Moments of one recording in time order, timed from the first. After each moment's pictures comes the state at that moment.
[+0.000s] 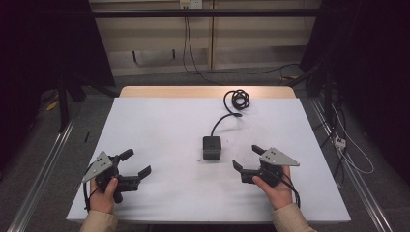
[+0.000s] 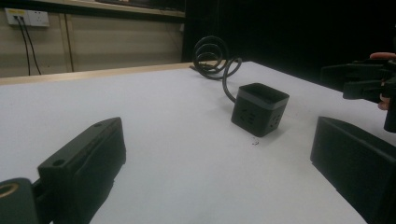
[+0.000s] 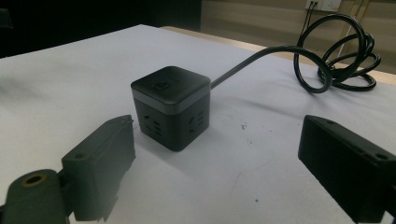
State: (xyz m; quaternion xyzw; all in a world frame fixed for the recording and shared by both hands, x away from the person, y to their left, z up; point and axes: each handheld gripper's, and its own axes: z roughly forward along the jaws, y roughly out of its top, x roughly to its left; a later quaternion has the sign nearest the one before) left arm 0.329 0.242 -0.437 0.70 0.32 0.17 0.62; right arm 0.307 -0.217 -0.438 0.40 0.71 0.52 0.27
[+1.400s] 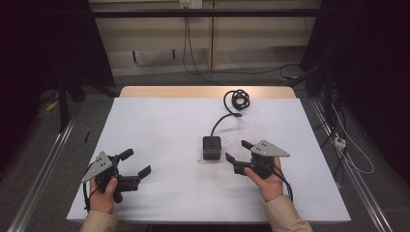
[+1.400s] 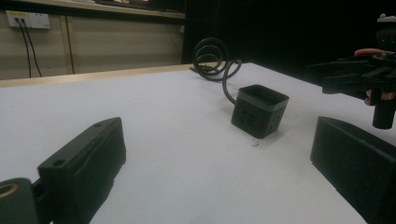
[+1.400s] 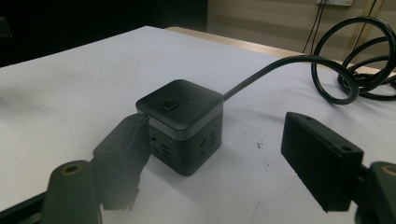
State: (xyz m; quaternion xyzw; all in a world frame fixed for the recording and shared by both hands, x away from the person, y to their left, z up) left arm 0.329 0.242 -0.436 0.70 0.32 0.17 0.62; right arm 0.328 -0.199 -0.432 0.40 0.72 0.52 0.25
